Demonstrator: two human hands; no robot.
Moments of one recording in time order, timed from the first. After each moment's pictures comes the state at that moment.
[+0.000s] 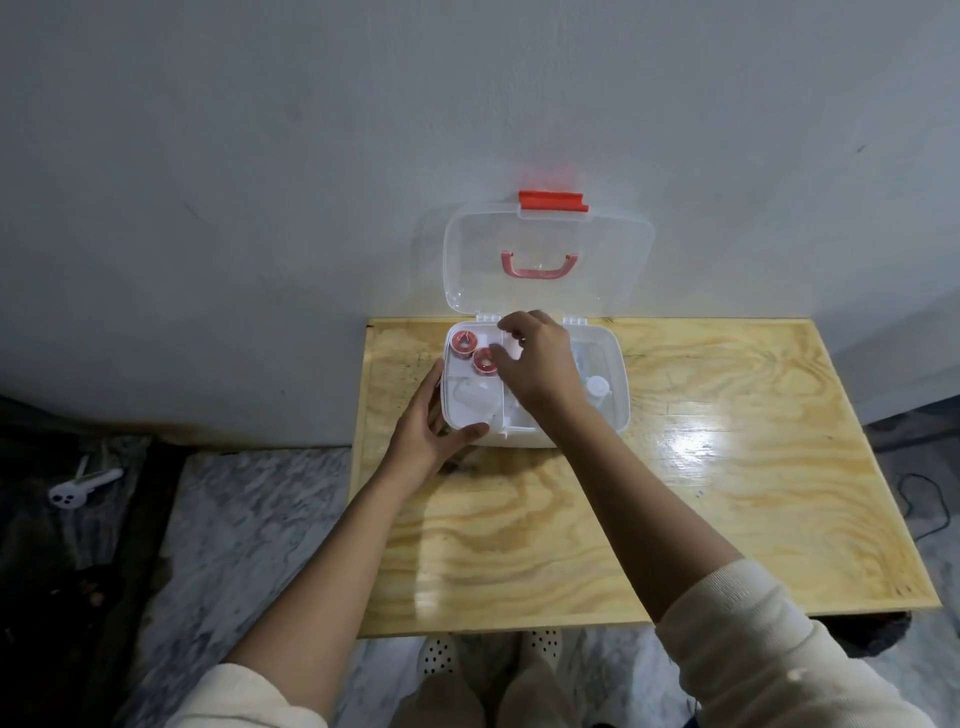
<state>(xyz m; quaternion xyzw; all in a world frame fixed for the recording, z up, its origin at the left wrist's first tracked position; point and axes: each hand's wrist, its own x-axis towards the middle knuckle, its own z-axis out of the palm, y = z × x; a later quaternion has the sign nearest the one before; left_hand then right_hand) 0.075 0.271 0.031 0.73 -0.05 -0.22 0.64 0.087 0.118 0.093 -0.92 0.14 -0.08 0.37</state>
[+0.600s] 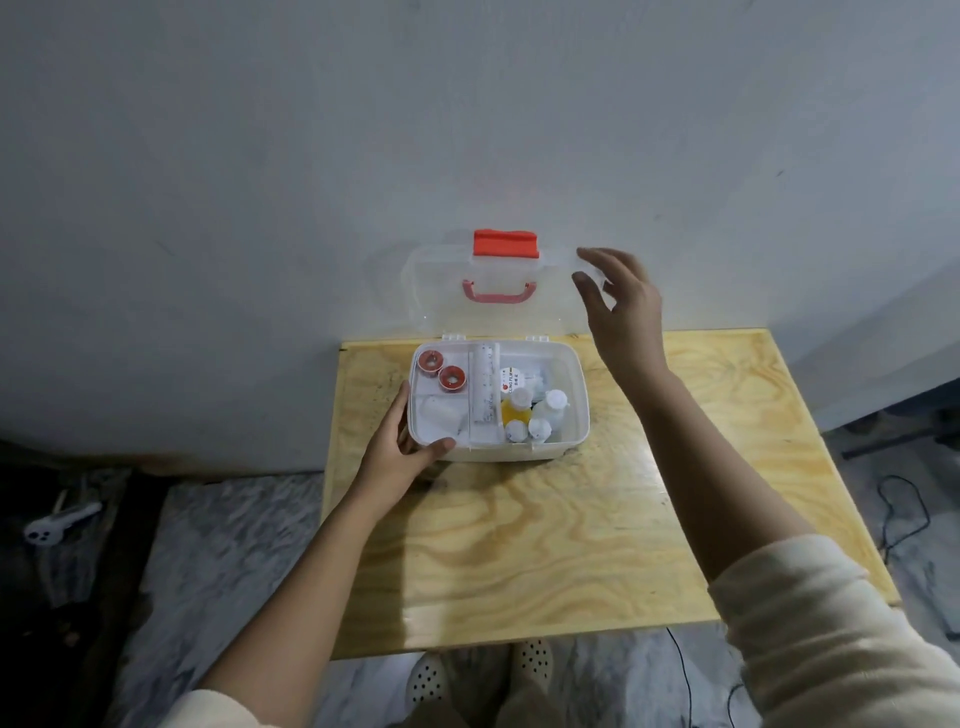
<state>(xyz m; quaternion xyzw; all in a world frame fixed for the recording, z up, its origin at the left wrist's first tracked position) 0.068 0.267 0.037 0.74 -0.04 -0.22 0.64 0.082 0.008 0.139 -0.87 0.11 -0.29 0.37</state>
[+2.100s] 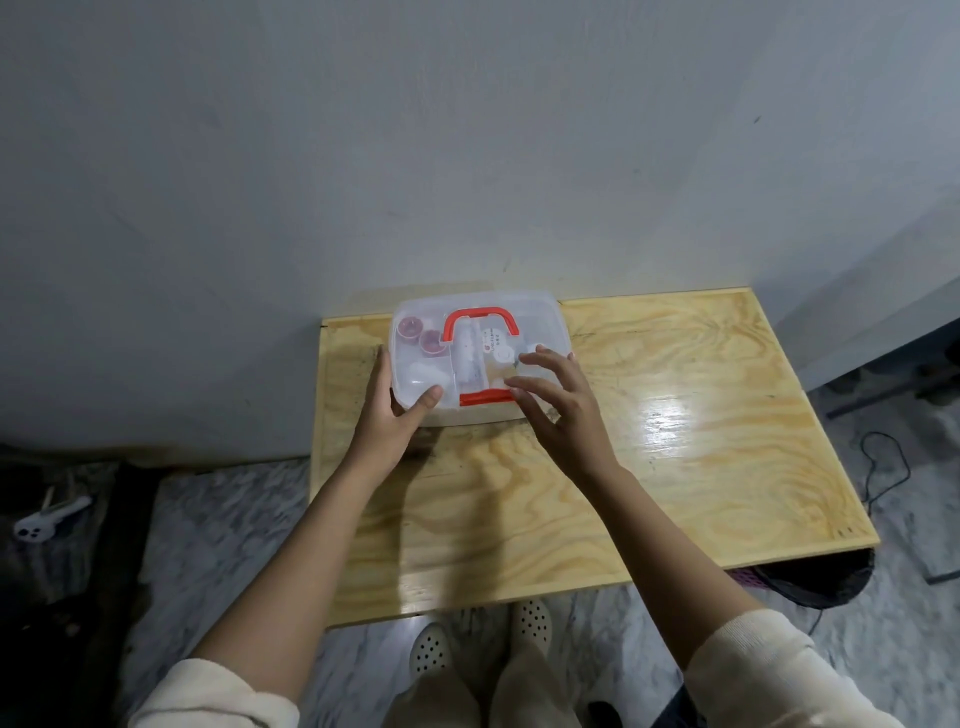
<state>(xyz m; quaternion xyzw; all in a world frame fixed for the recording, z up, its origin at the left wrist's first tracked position) 0.067 0.253 0.035 0.75 -0.07 -0.18 0.63 -0.013 0.057 0.050 -0.91 0.03 -0.20 0.37</state>
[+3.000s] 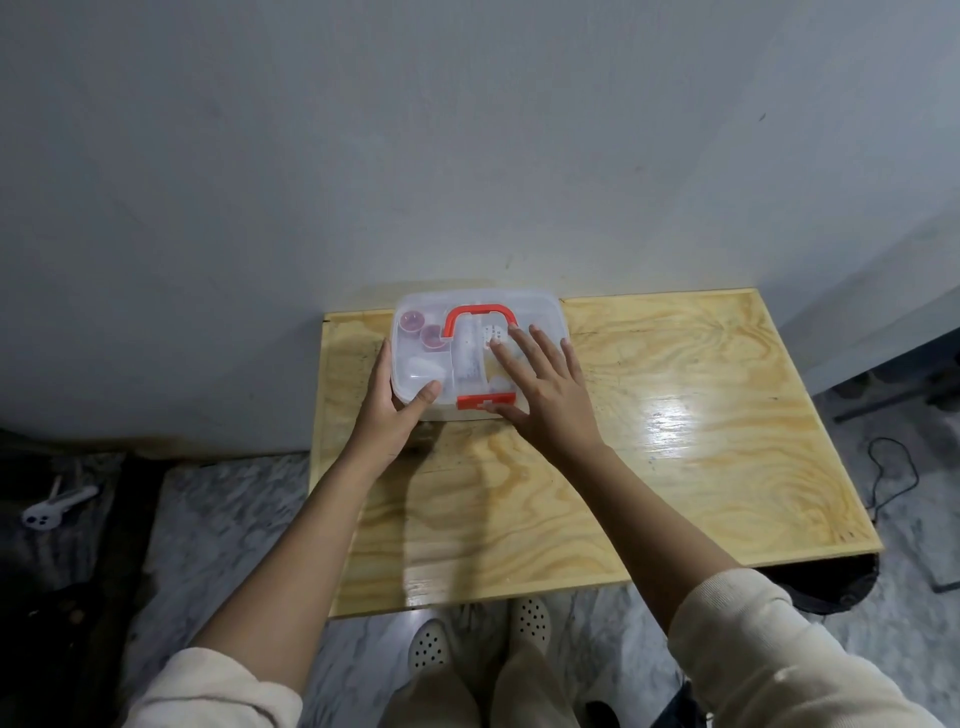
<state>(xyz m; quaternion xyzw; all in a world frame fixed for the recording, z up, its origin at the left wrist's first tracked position) 0.069 0.253 0.036 0.76 -0.08 -0.17 0.63 0.006 0.056 0.042 -0.99 0.00 -0.11 0.12</state>
